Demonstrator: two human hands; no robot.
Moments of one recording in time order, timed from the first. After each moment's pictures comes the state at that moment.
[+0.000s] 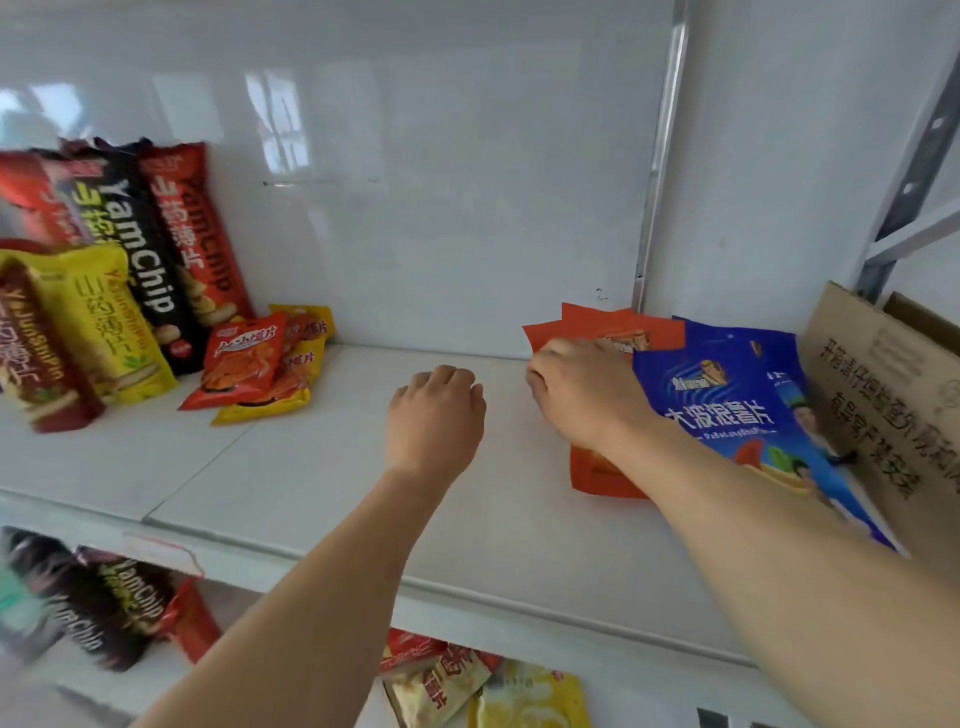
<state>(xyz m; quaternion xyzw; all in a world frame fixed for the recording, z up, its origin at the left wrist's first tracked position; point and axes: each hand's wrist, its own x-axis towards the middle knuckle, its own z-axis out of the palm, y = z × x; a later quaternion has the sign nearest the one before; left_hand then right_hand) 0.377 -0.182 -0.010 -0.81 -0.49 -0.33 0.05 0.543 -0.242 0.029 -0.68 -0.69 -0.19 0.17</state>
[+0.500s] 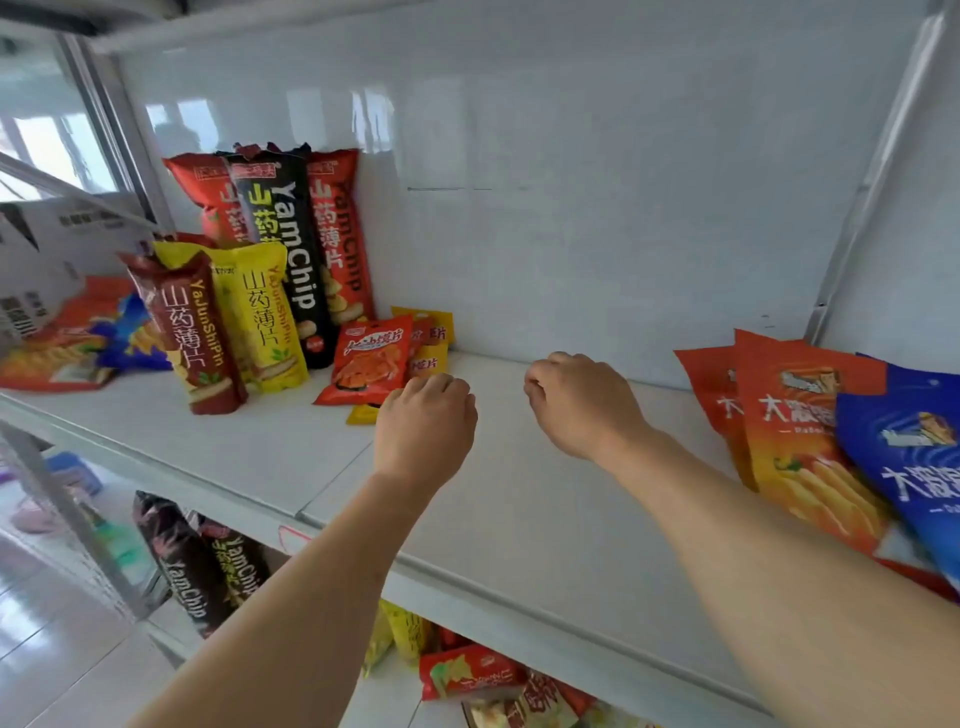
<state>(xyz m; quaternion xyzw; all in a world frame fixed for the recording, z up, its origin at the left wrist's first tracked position) 0.223 -0.105 -0.014 -0.78 -0.51 -0.31 0.18 0.401 -0.145 0.027 -0.66 -0.72 -0.13 0.17</state>
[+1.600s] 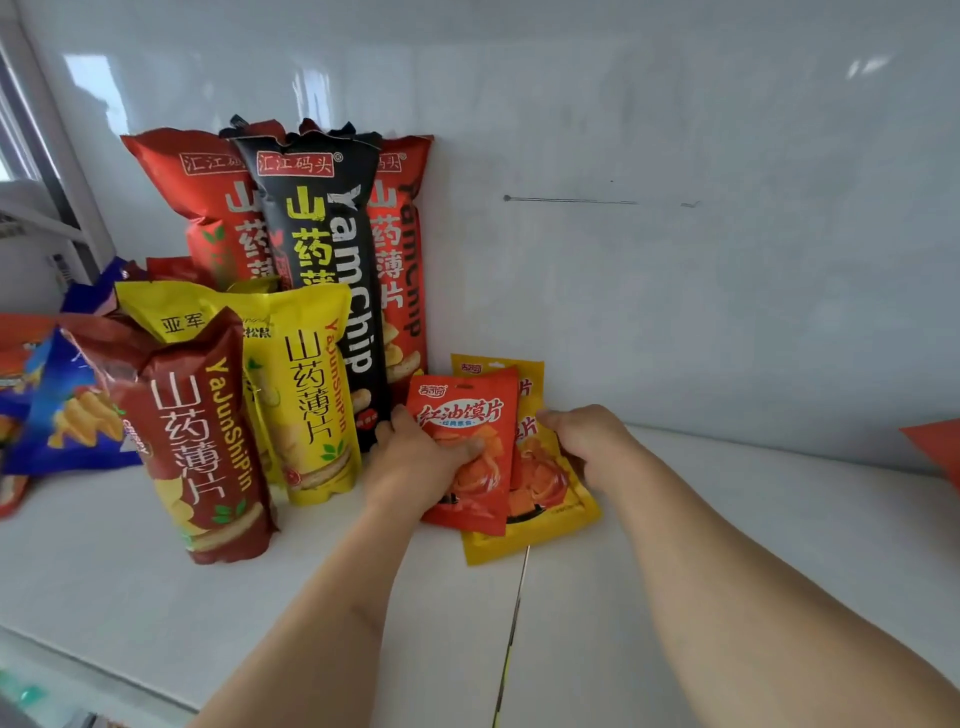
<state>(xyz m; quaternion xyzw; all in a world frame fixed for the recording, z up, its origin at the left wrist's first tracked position) 0.106 0.123 -0.024 -0.66 -0.65 -0.25 -0.25 0.301 0.105 -0.021 -0.74 -0.29 0.39 0.47</state>
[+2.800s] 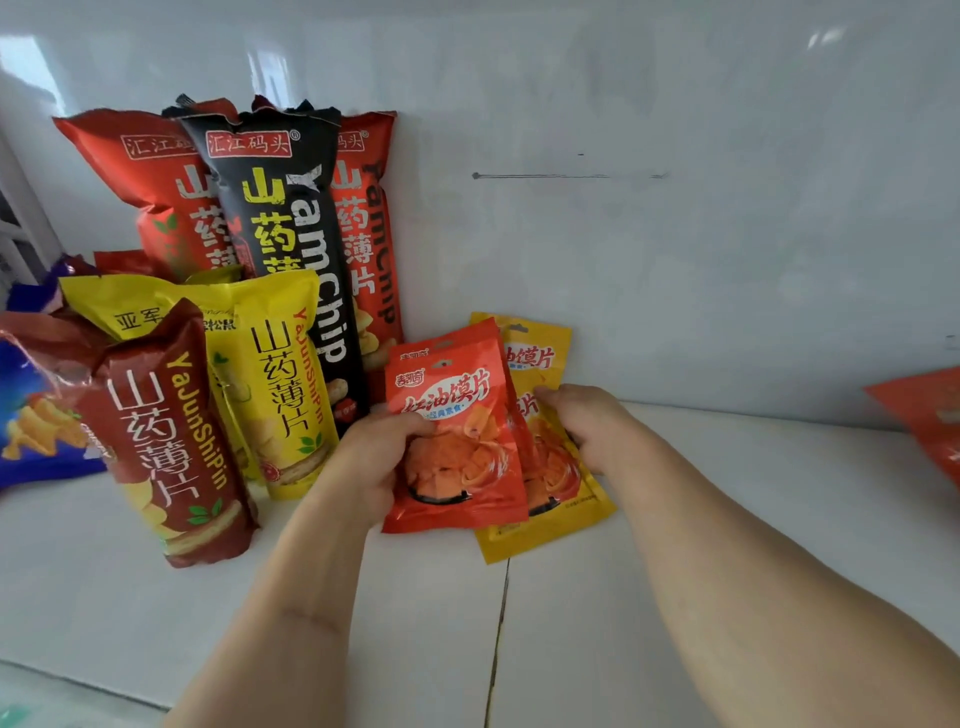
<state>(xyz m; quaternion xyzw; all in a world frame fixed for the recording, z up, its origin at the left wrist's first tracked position) 0.093 0.110 -0.011 -0.43 -0.49 -0.39 -0.65 0.313 0.094 -0.023 -0.69 -0.27 0.43 0.52</state>
